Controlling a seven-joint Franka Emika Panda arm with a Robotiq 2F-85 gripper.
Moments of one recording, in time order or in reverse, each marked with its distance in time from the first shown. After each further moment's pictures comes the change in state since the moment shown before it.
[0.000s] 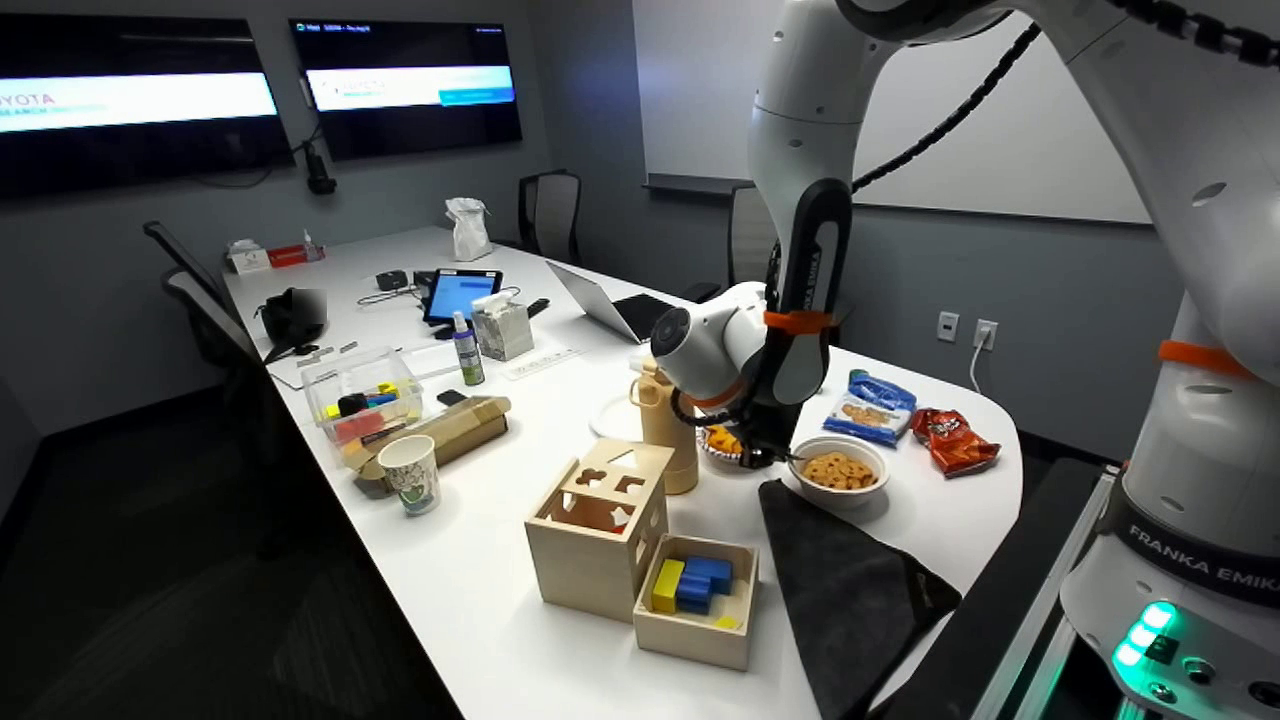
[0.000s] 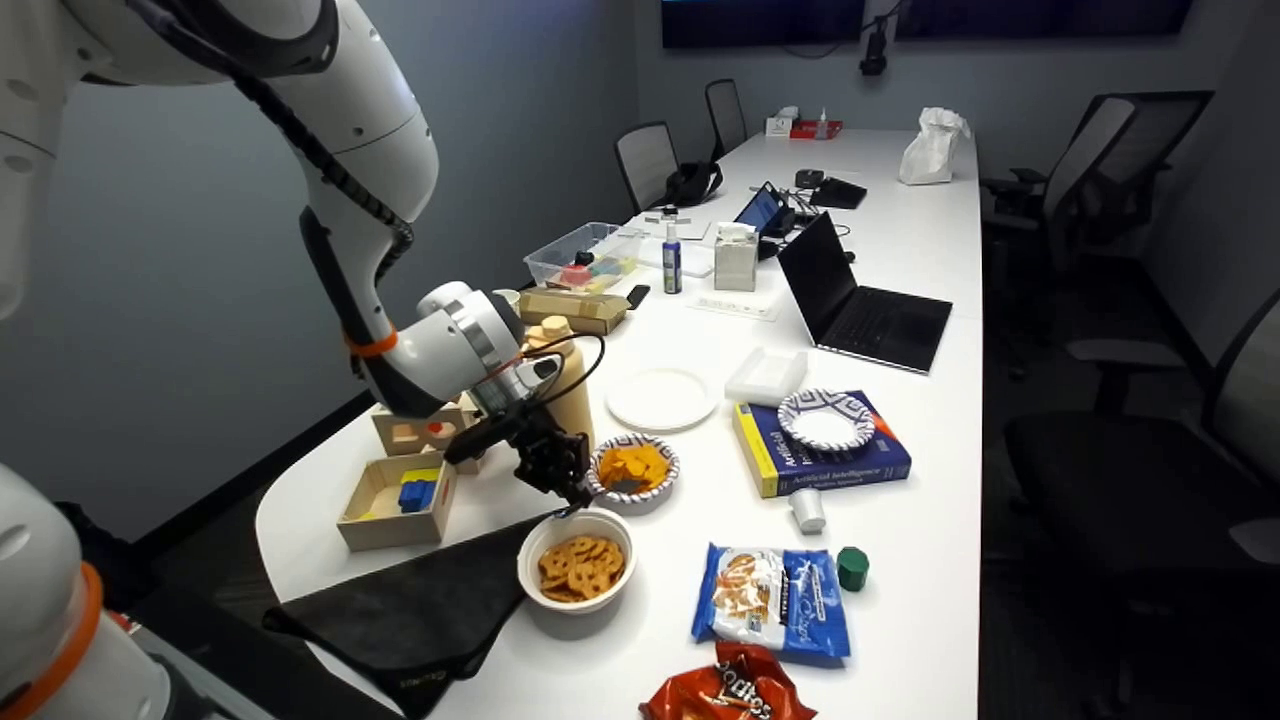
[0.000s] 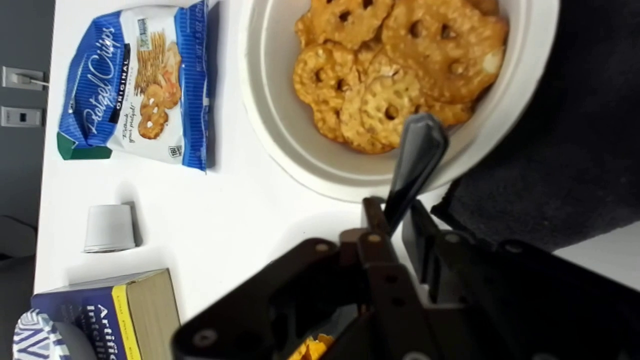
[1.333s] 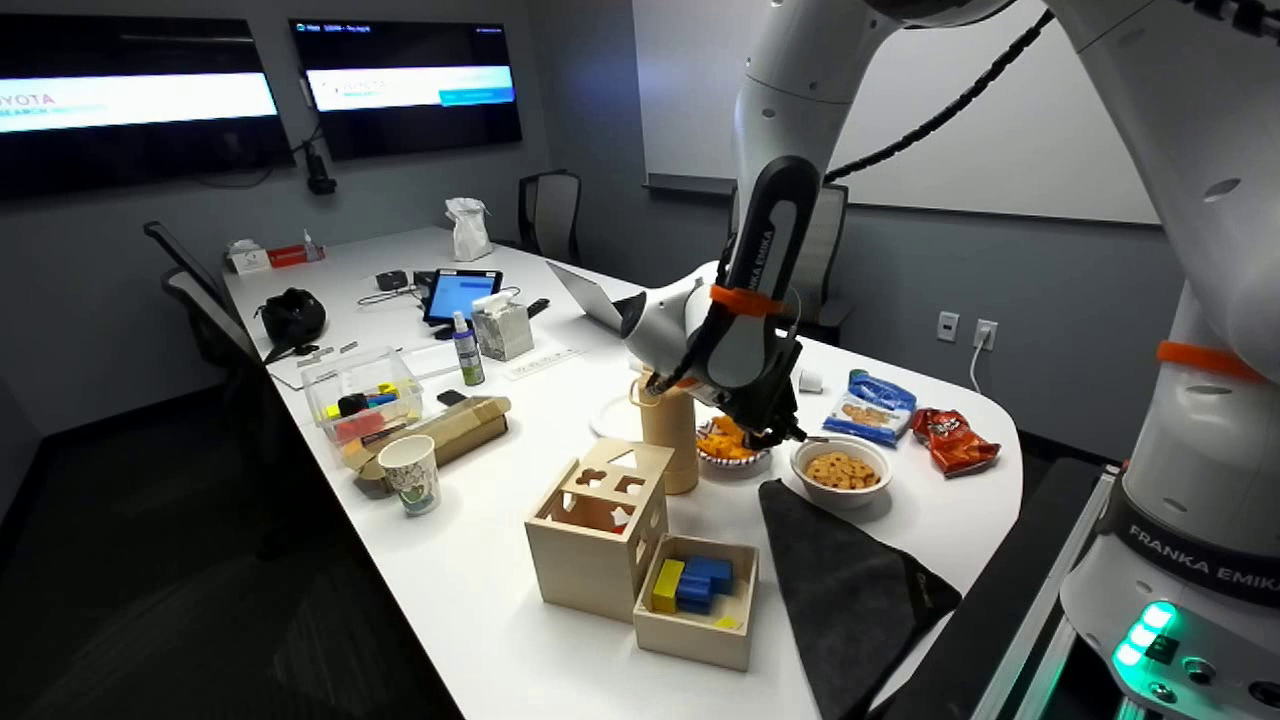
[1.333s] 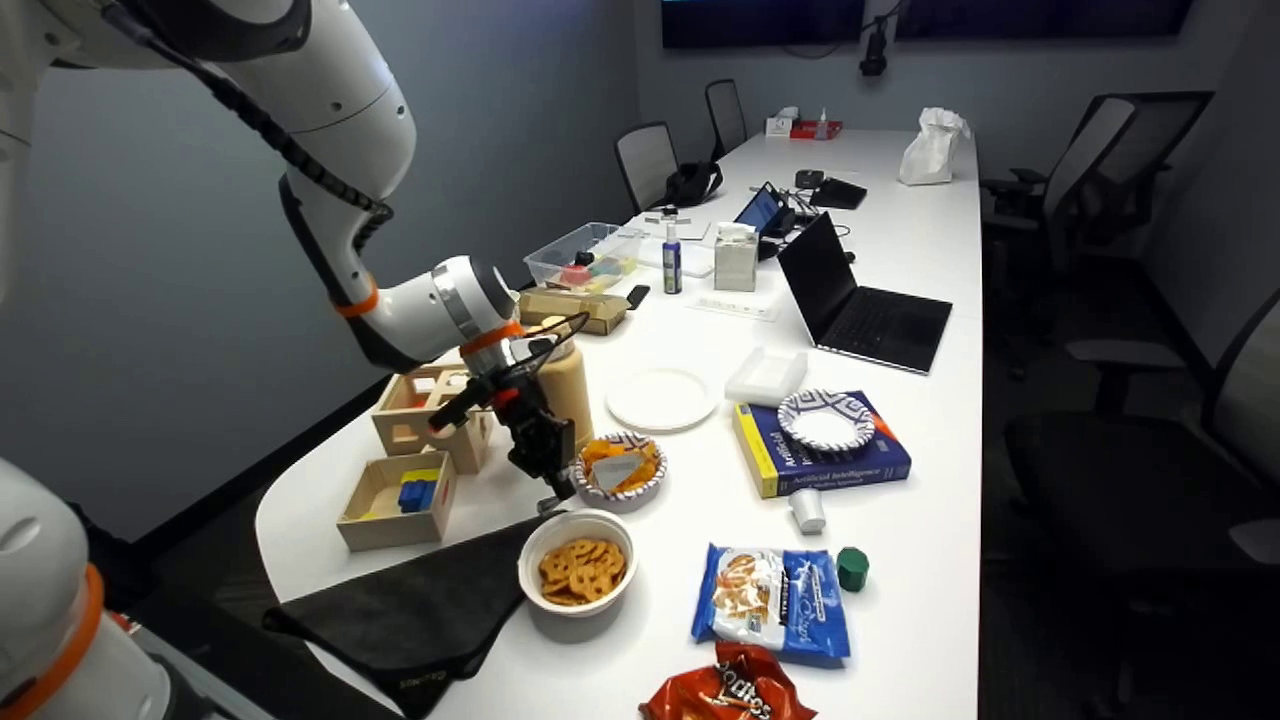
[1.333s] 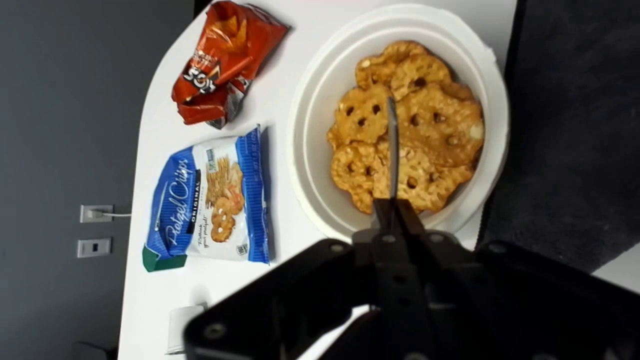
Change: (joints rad) arm 0.035 -0.043 0.035 0.068 0.291 -0.327 -0.029
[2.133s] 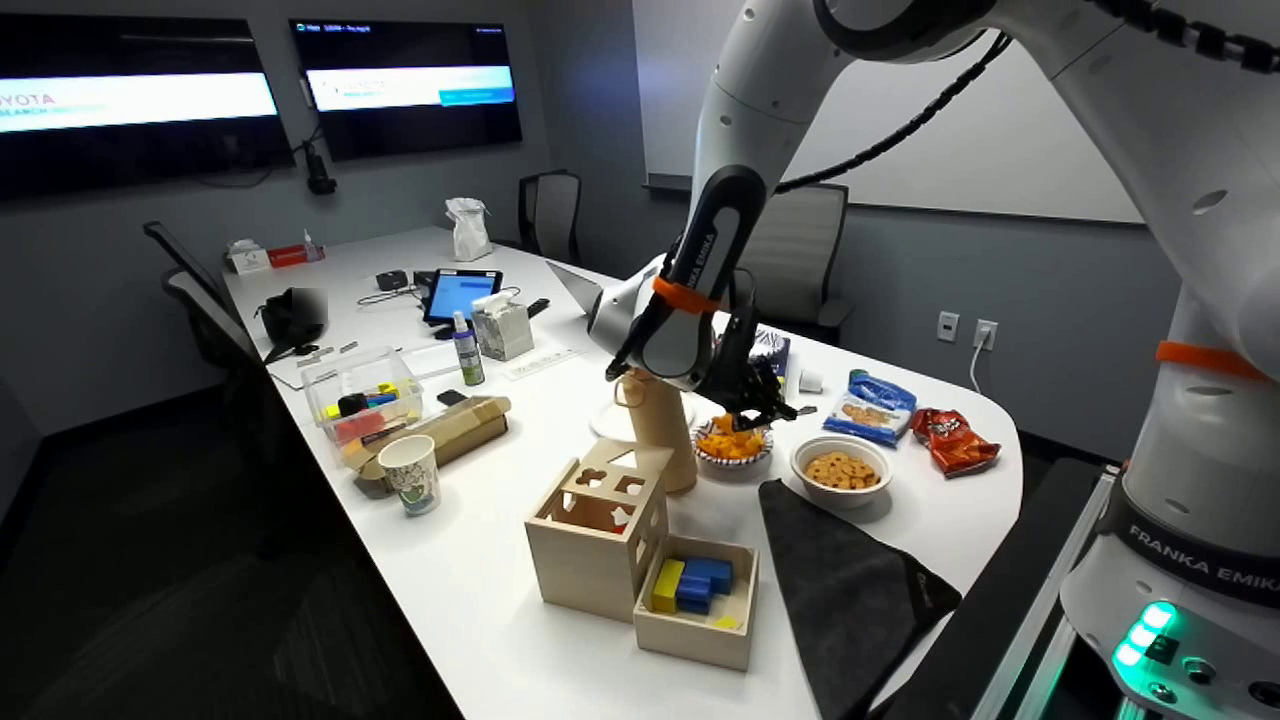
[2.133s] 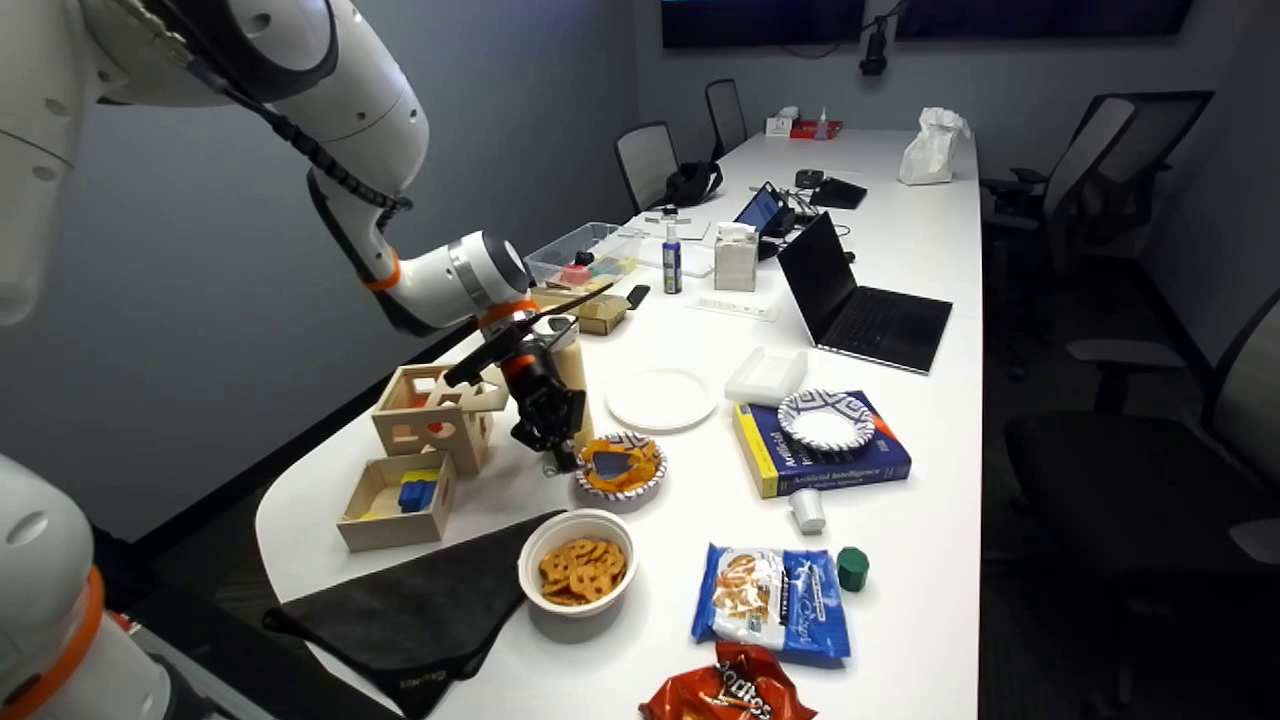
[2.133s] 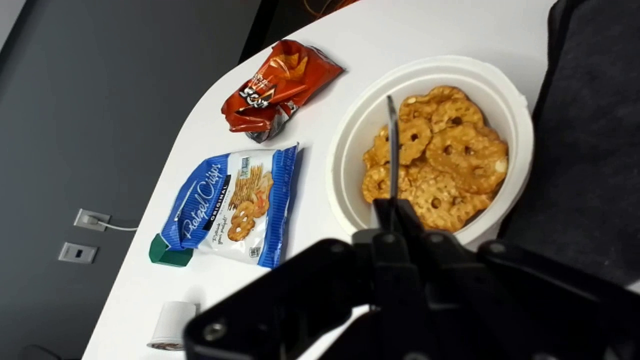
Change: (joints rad) arm 0.024 0.099 0.007 0.233 0.113 -0.304 -0.313
